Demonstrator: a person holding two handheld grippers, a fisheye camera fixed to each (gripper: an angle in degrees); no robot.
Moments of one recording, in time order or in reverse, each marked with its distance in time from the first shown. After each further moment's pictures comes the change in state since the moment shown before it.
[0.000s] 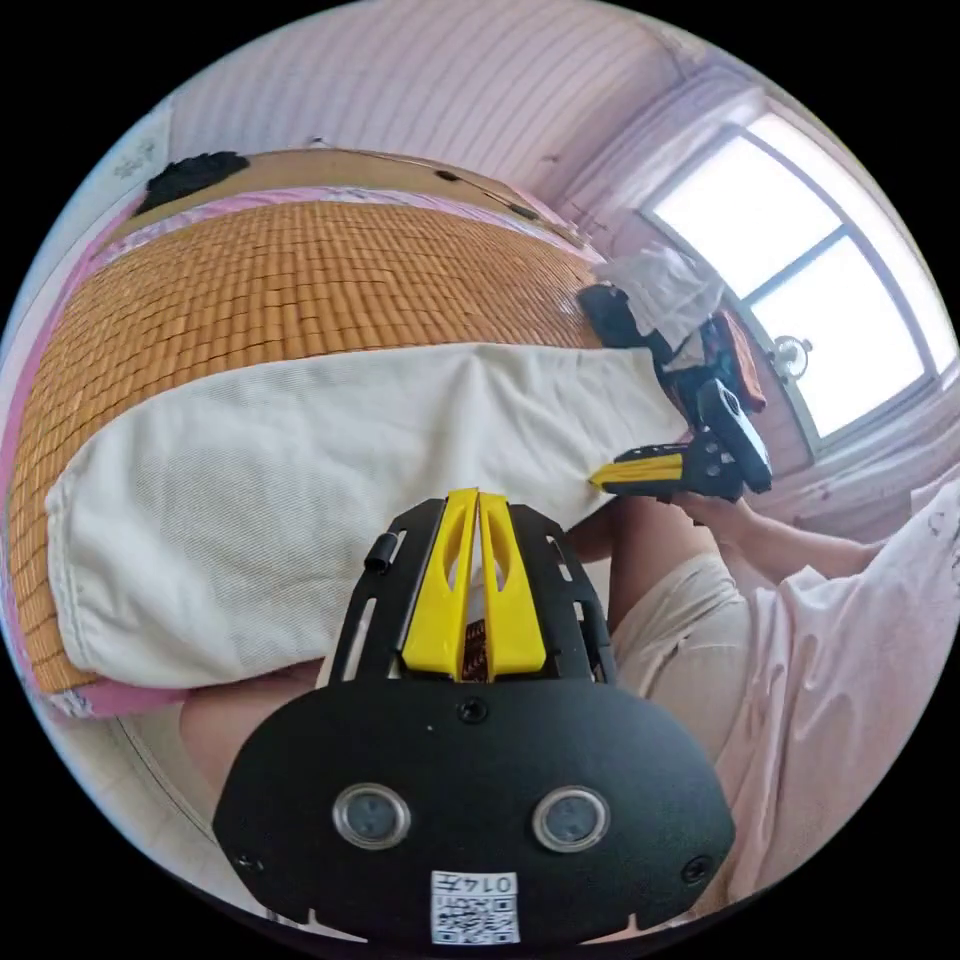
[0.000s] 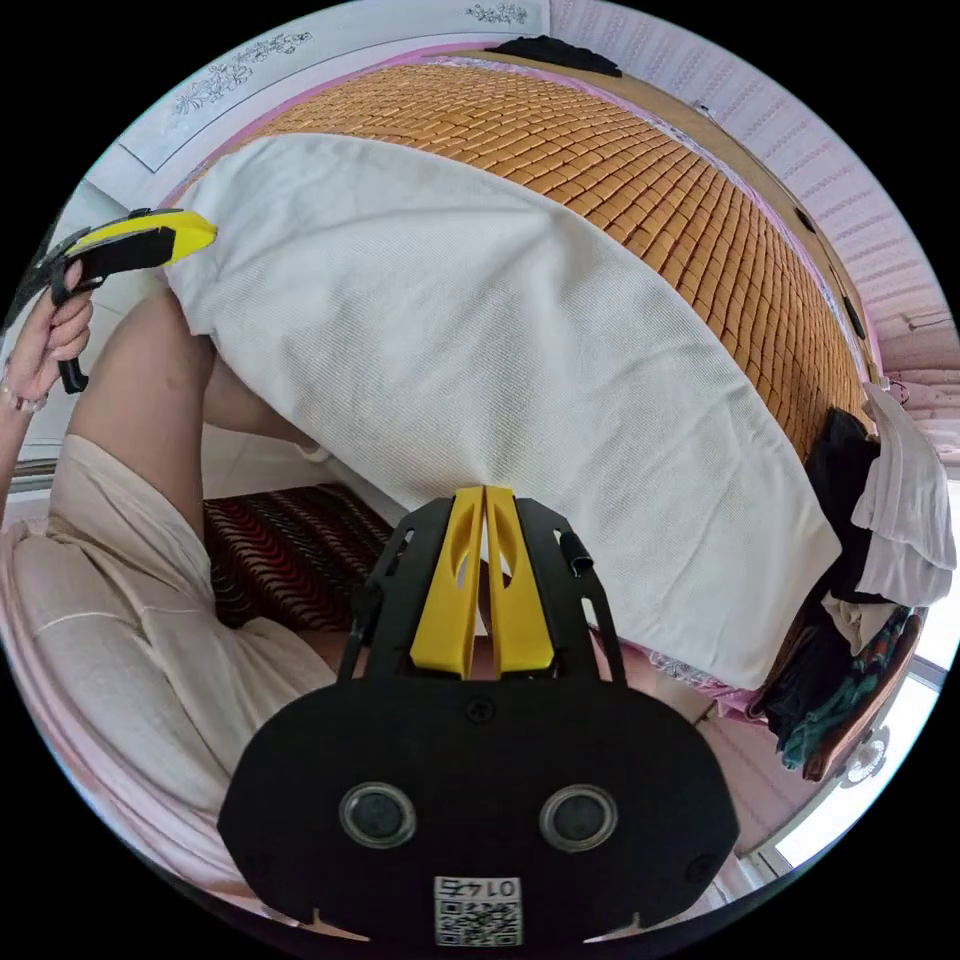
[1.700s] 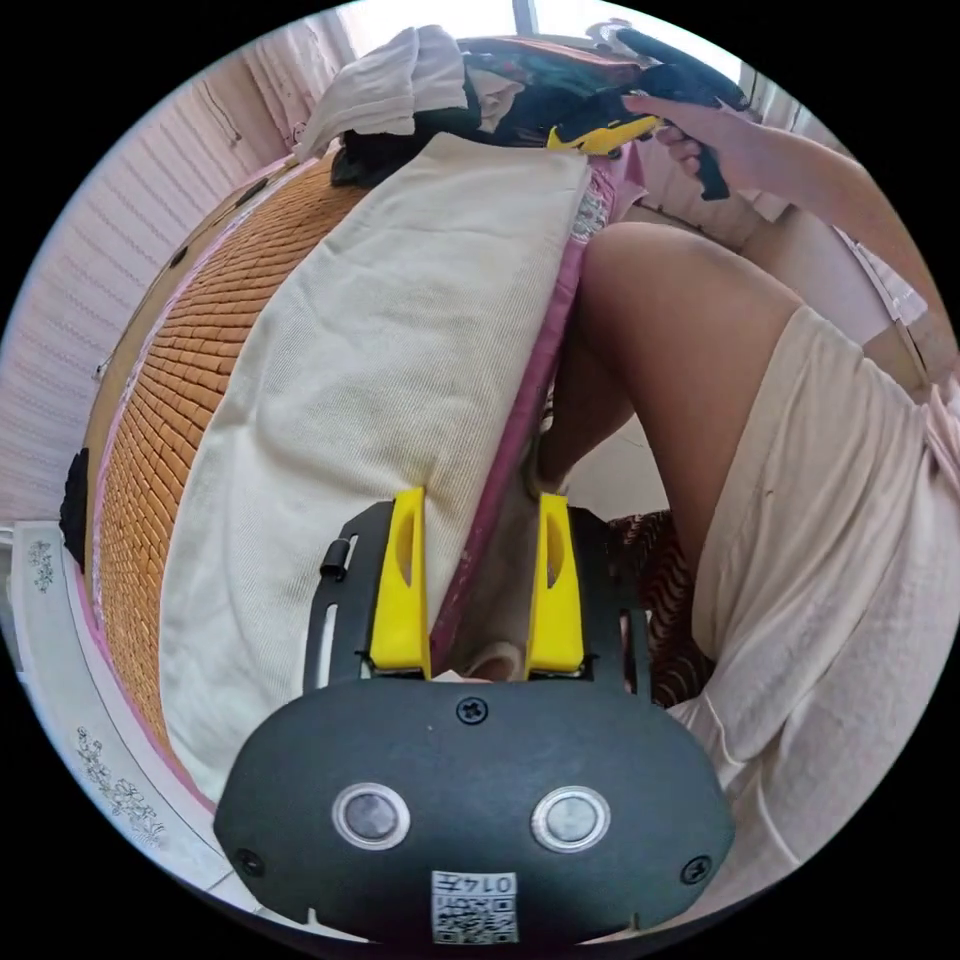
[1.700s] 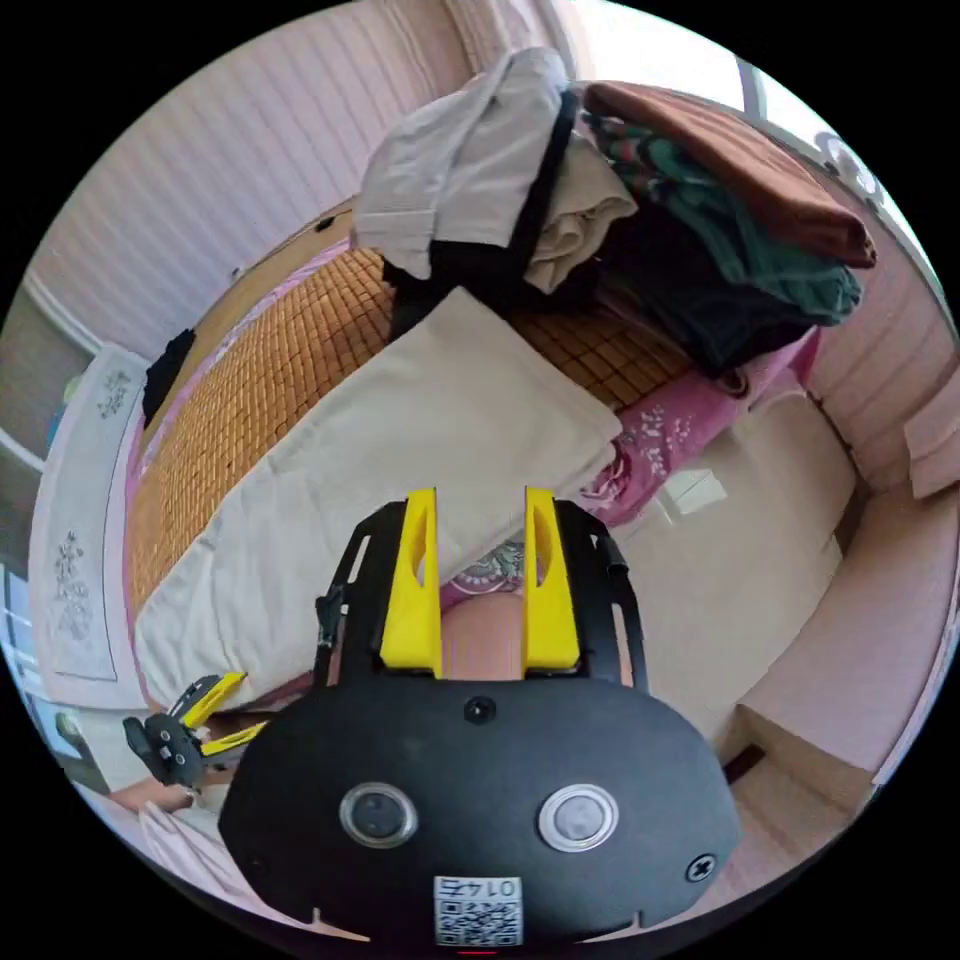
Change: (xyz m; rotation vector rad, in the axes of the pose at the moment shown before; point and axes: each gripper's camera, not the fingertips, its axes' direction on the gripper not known) left arm 0.115 0.101 0.342 -0.263 -0.379 0.666; right arm 0.480 0.407 -0.142 0.415 -0.158 1.267
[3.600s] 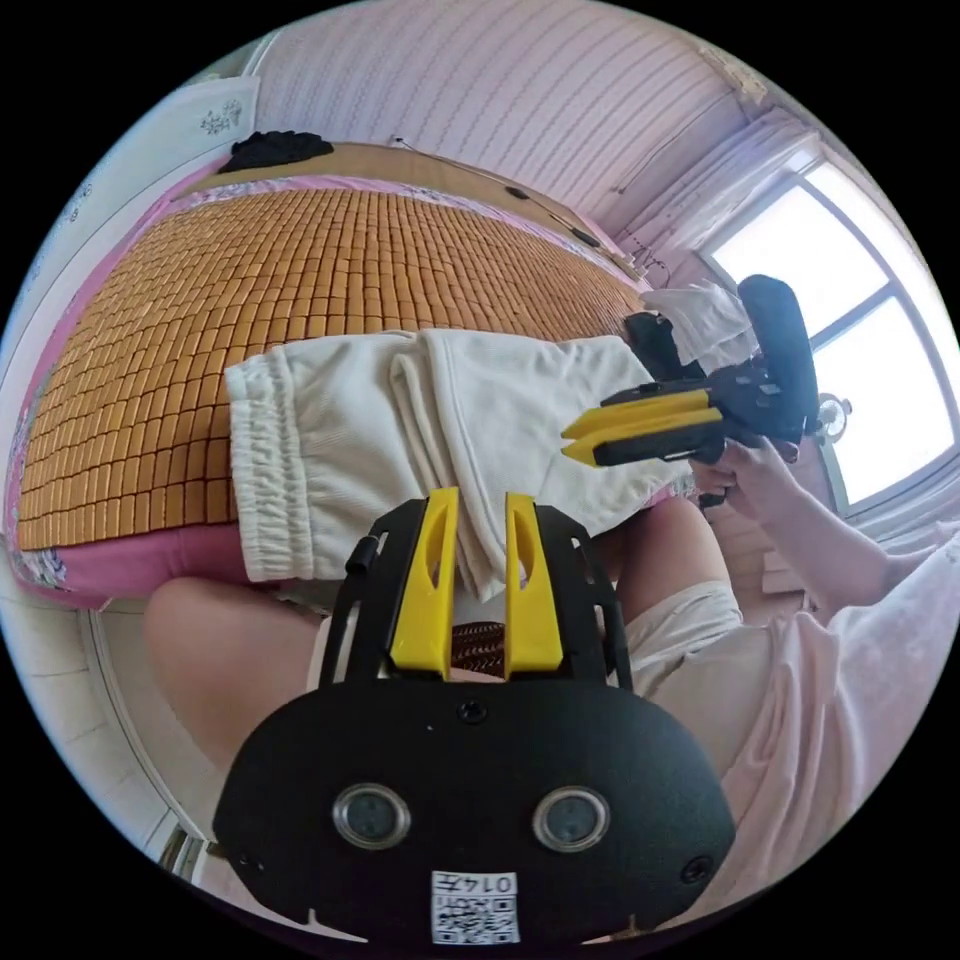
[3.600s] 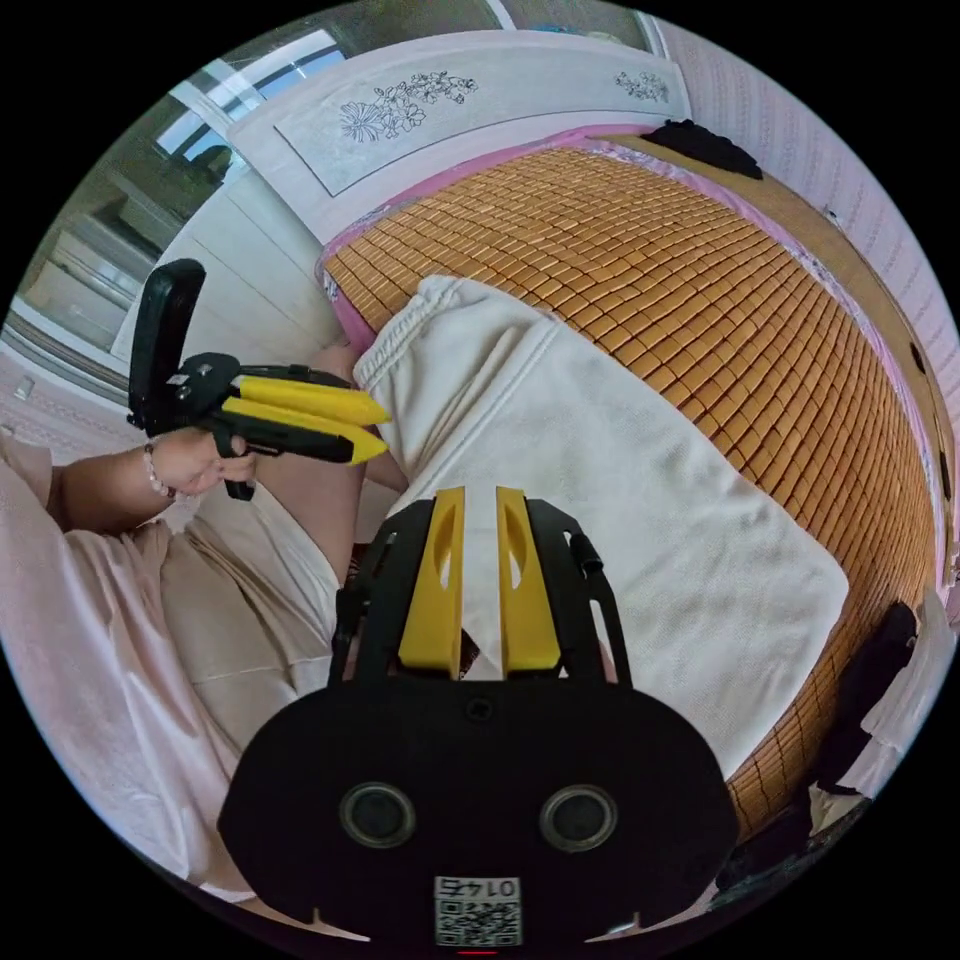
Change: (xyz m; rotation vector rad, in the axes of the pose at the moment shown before) left arm -0.224 0.193 -0.197 0.270 0.260 -0.973; right arm -0.406 0.432 0.024 -0.421 -0.324 -1.493
